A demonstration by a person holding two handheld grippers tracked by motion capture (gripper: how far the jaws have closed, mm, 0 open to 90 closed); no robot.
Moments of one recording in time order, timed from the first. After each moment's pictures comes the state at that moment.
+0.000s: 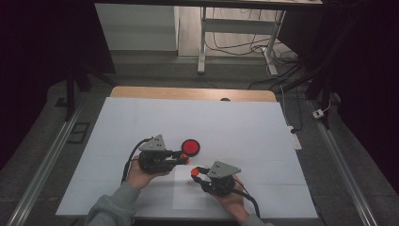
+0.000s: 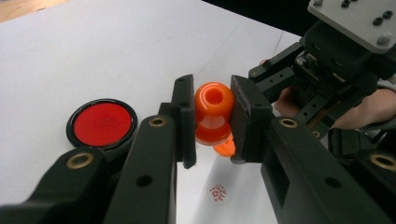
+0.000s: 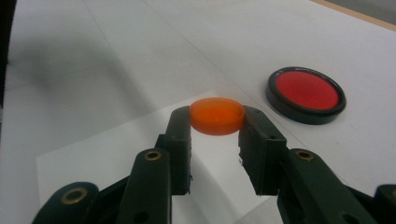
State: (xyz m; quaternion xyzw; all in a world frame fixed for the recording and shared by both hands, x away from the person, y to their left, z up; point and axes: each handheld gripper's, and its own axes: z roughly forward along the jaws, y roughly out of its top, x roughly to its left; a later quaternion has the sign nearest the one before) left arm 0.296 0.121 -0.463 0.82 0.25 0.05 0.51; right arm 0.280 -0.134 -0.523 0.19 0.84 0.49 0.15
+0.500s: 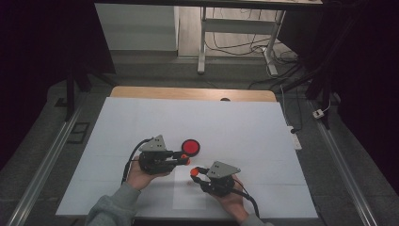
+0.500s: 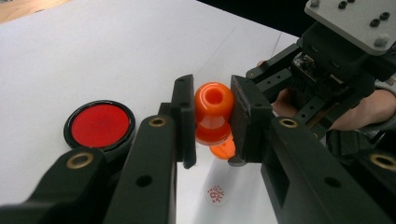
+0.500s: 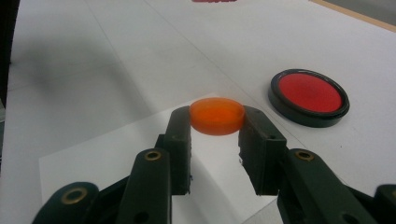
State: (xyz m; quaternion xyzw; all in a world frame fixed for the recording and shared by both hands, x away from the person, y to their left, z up) left arm 0.295 0.119 -0.463 0.82 0.25 0.05 0.52; right arm 0.279 -0.133 -0.521 0.19 0.84 0.48 0.15
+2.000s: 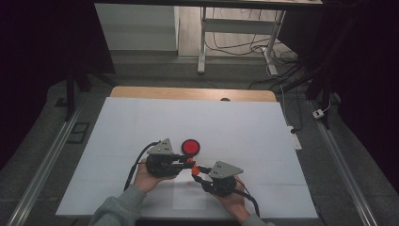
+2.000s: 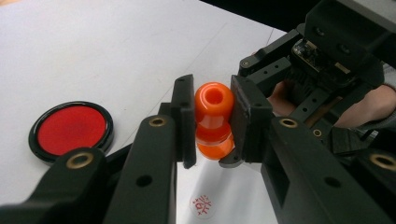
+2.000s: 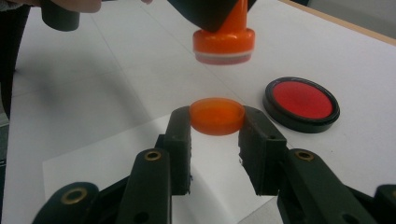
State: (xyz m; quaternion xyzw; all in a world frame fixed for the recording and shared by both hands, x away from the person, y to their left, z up) left arm 0.294 0.100 -0.474 0.82 0.24 0.04 0.52; right arm 0.277 -0.137 -0.517 0.19 0.84 0.49 0.16
